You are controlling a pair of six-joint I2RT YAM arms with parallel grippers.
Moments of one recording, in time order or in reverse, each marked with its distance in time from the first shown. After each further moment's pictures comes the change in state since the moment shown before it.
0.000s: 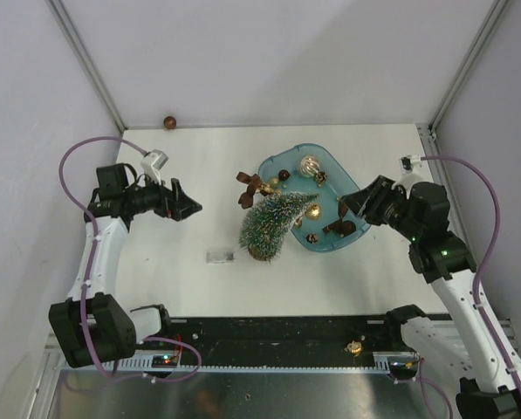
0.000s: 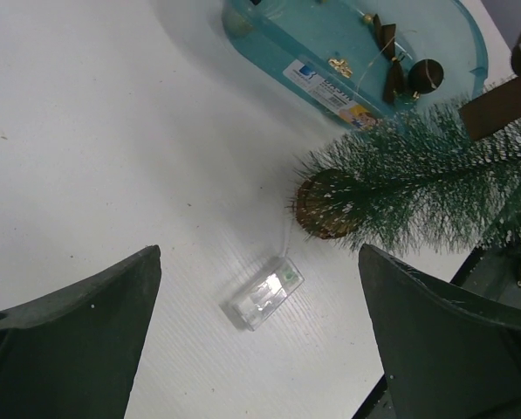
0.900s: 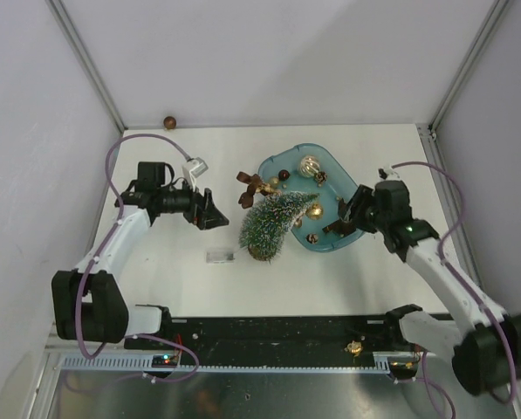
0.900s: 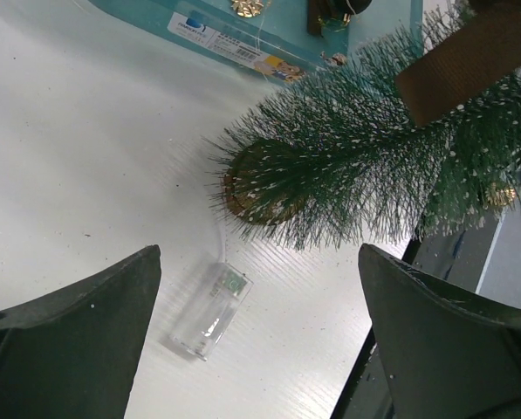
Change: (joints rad) left arm -0.251 0.116 0.000 0.008 0.023 0.054; right arm 0.040 0.222 -0.135 0.019 0.240 -0.018
